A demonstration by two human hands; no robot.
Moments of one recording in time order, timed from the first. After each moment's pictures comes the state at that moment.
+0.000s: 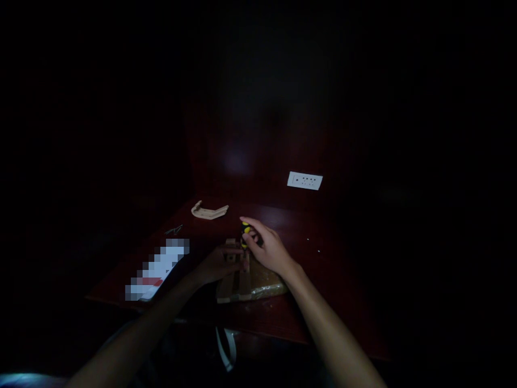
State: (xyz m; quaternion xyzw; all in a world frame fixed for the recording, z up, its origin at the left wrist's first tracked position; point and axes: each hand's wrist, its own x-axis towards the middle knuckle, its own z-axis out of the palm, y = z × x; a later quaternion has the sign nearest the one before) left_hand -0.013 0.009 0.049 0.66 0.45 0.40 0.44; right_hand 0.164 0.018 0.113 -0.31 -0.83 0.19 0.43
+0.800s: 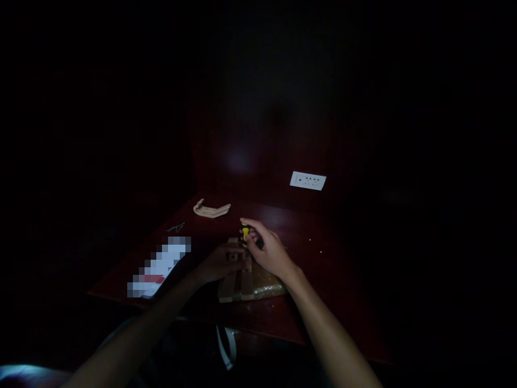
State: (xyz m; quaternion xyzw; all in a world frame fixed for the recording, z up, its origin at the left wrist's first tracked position) left_hand -0.013 0.007 0.053 0.65 0.45 0.40 0.46; right_hand 0.158 0.015 0.108 -0.30 -0.82 0.22 0.43
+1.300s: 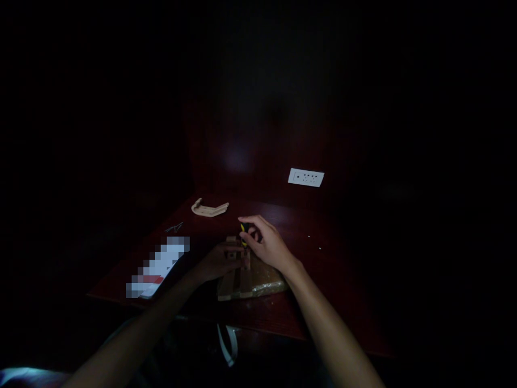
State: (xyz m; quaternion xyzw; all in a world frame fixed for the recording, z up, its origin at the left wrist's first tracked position) left_hand -0.016 0.009 0.048 0.67 0.45 0.39 0.44; right_hand 0.159 0.018 0.117 -0.30 -0.82 0.20 0.44
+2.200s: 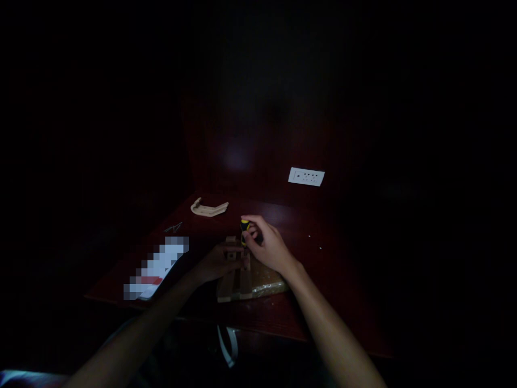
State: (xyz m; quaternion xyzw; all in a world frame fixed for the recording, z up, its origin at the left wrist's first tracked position) left_hand -0.016 0.010 0.045 0.67 0.46 0.39 0.44; right_hand 0.161 0.016 0.113 -0.32 -0.81 0.21 0.44
